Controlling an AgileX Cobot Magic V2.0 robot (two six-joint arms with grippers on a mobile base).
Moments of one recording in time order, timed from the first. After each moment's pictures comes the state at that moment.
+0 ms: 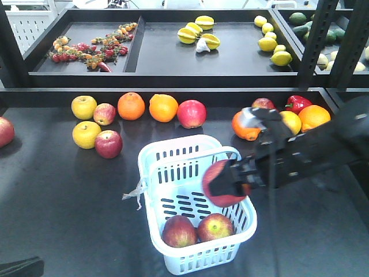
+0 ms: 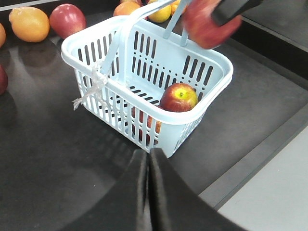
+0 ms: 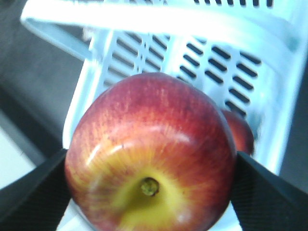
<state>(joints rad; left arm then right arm) -0.46 0.38 -0.31 -0.49 0.52 0.39 0.25 1.57 -1.02 0.78 0.81 -0.64</state>
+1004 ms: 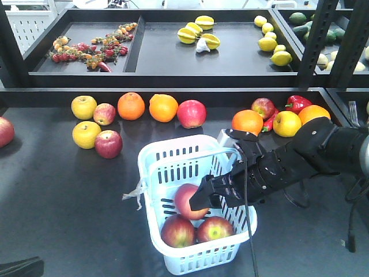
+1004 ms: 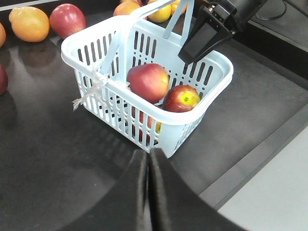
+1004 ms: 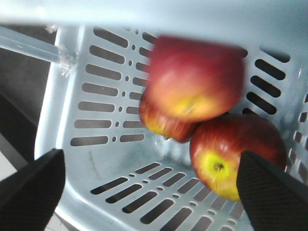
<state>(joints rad) -0.46 0.38 -0.31 -0.49 0.52 0.39 0.29 1.74 -1.02 0.89 0.77 -0.68</state>
